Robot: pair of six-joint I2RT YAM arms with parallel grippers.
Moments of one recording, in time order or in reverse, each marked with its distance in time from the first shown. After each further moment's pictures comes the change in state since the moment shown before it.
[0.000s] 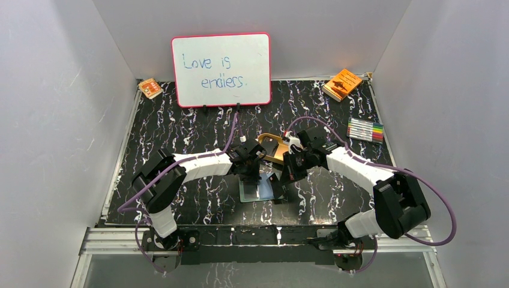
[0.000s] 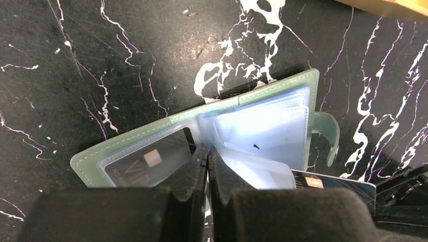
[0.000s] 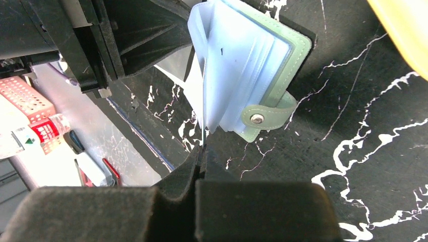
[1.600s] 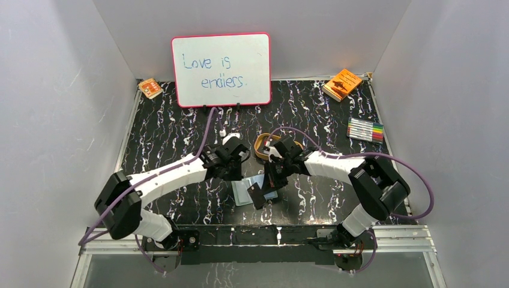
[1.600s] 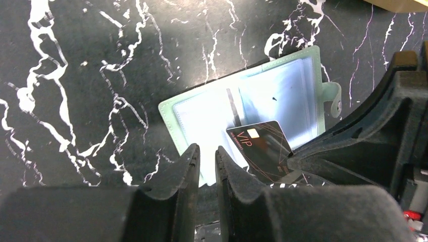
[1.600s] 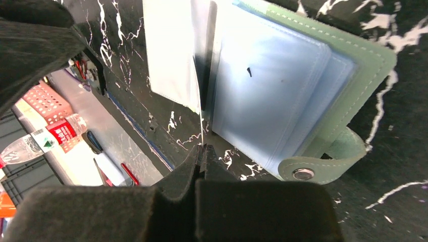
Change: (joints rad) left arm 0.000 -0.312 -0.042 -0.260 -0.209 0.046; right arm 0.204 0.190 -0.008 0.260 0.008 0.239
